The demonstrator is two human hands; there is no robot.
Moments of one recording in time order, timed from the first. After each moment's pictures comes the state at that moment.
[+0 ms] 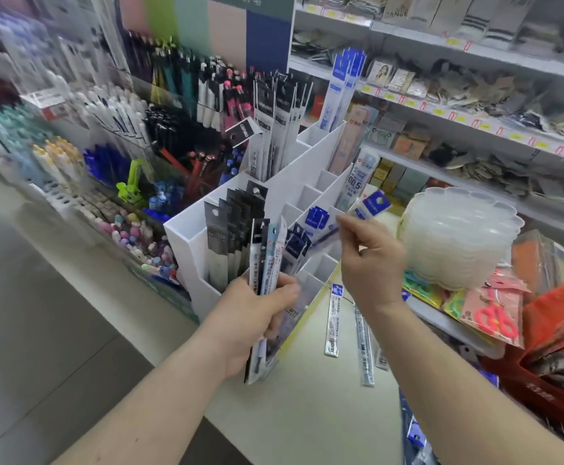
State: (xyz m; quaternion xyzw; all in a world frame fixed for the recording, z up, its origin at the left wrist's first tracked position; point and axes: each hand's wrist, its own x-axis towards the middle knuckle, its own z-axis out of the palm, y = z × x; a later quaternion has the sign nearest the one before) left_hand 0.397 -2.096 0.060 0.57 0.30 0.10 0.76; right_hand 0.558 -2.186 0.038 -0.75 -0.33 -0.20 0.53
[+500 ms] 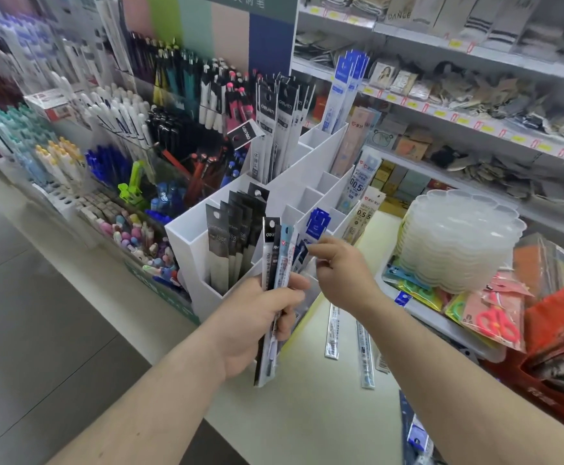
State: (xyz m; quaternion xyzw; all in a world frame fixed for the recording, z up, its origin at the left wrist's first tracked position) left_hand 0.397 -2.094 0.065 0.56 0.24 0.04 0.79; right_hand 0.558 -2.173 0.029 -0.85 -0.39 0.07 0.34
